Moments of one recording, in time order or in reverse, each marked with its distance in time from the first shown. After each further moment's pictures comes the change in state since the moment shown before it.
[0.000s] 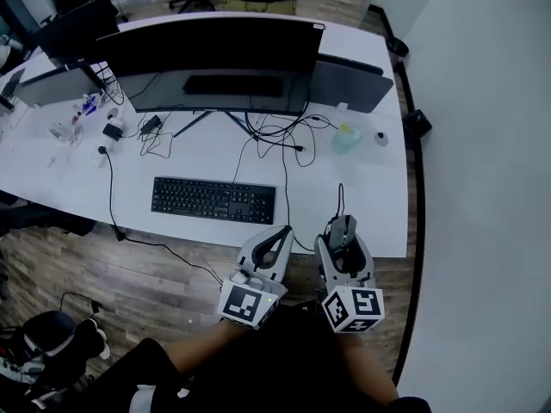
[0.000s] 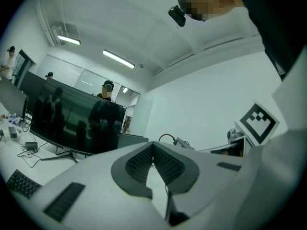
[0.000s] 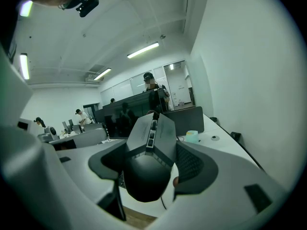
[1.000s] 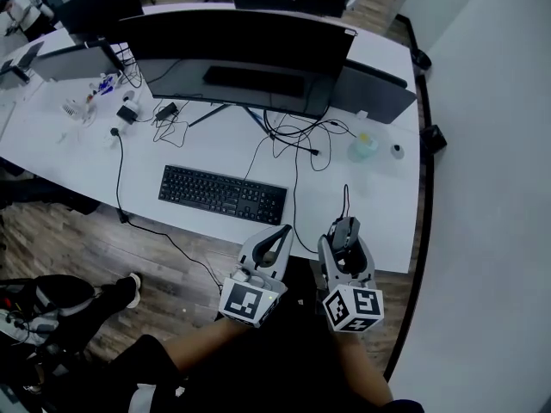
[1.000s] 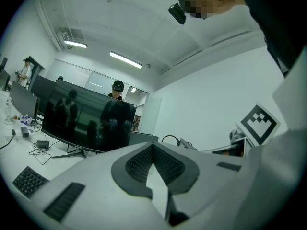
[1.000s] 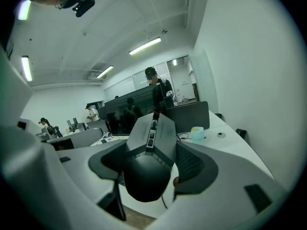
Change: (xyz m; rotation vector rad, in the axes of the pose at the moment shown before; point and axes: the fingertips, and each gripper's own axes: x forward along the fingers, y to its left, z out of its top) left arm 0.000 0.029 -0.008 -0.016 0.023 0.121; right arm 0.030 0.001 -0.010 0.002 0.050 0.051
